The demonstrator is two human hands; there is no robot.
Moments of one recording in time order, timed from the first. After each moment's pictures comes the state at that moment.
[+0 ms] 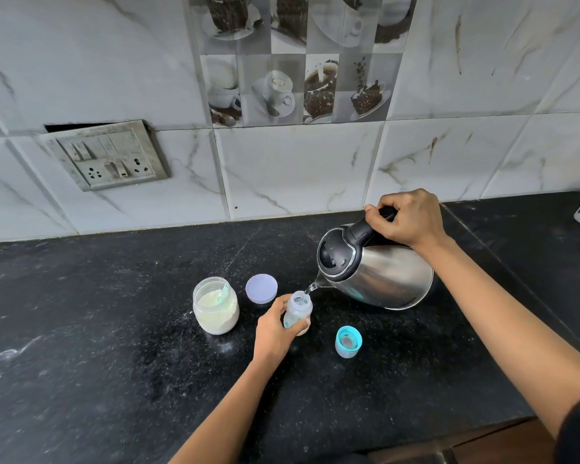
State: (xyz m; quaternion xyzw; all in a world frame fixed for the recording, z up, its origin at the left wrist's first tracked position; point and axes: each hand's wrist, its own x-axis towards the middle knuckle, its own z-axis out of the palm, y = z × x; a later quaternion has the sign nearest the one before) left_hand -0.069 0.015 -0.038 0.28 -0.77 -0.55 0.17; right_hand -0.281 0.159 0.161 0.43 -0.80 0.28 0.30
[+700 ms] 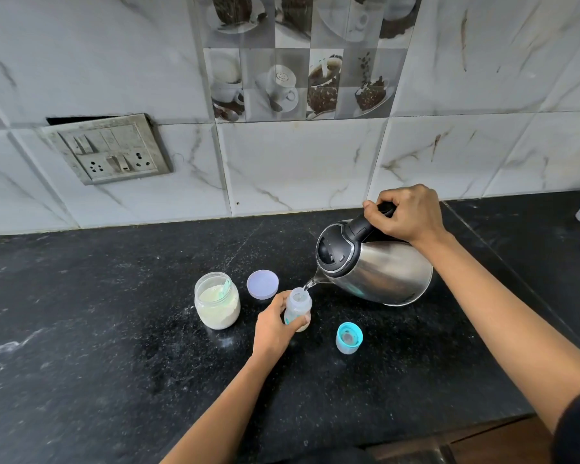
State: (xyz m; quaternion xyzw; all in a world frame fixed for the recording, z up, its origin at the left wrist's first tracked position) left_hand -0.068 0.012 -0.042 0.27 -0.77 -0.55 0.17; right_hand -0.279 0.153 0.163 0.44 -0.80 0.26 0.30
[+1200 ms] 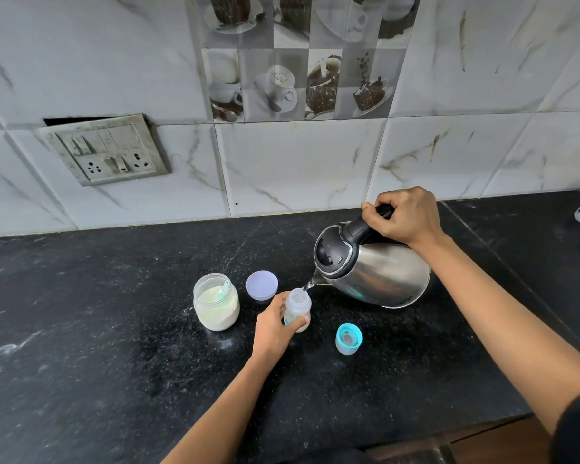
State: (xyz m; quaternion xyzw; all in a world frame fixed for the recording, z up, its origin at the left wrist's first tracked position) left_hand -0.069 0.013 -0.040 0.28 -0.75 -0.57 0.17; right_hand -0.280 0.152 0.159 0.44 -0.80 0.27 0.30
